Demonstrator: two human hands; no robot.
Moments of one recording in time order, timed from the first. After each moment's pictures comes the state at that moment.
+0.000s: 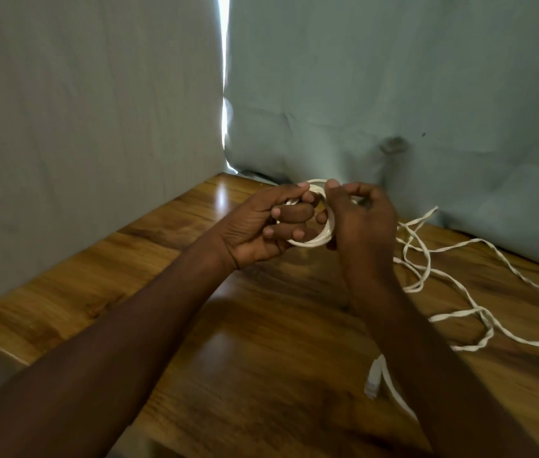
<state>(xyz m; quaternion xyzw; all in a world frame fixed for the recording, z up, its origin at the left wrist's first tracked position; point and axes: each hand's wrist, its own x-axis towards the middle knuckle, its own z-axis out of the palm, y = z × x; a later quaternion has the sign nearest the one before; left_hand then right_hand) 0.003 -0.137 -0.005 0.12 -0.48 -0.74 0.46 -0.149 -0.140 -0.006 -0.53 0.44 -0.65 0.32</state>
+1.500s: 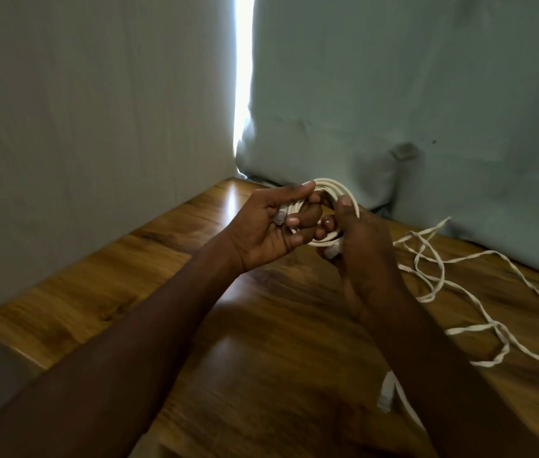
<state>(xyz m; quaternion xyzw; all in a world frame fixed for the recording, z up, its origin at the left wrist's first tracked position) 0.009 -0.138 -0.004 0.17 -0.49 -0.68 0.52 -0.140 -0.137 -0.010 -0.54 0.39 -0.57 0.47</state>
